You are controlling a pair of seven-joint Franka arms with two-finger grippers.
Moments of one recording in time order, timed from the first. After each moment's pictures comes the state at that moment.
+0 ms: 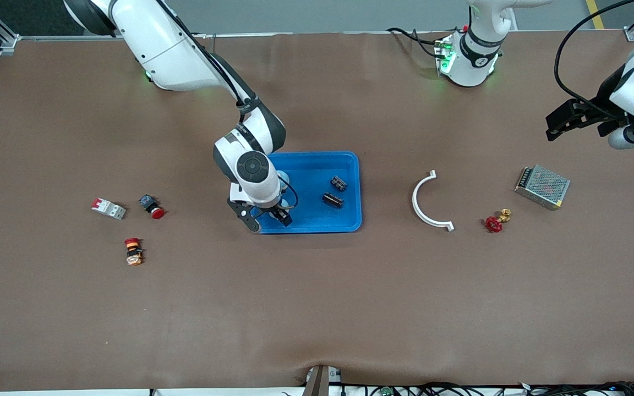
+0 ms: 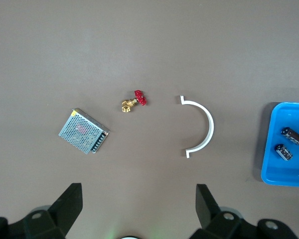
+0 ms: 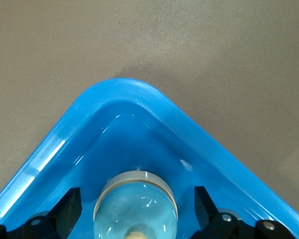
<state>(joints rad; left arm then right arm) 0.01 -0.01 -0.14 -1.53 0.03 1.48 -0.19 0.53 0.69 0.10 -1.74 -0.08 2.40 1.51</state>
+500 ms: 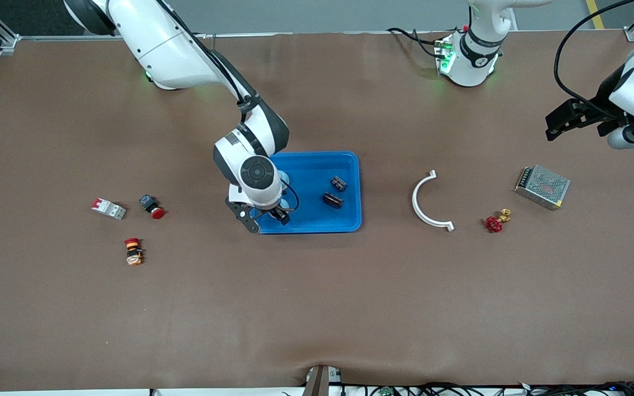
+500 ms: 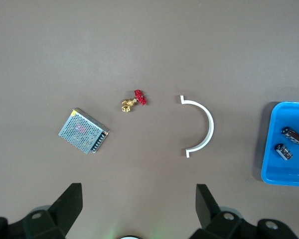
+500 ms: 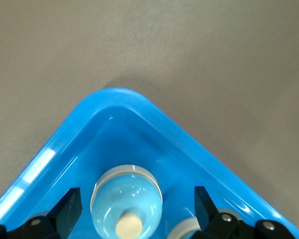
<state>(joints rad) 0.01 -0.01 -0.14 -1.53 0.03 1.48 -0.19 0.53 0.69 0.10 -1.60 -0.07 2.14 1.51</state>
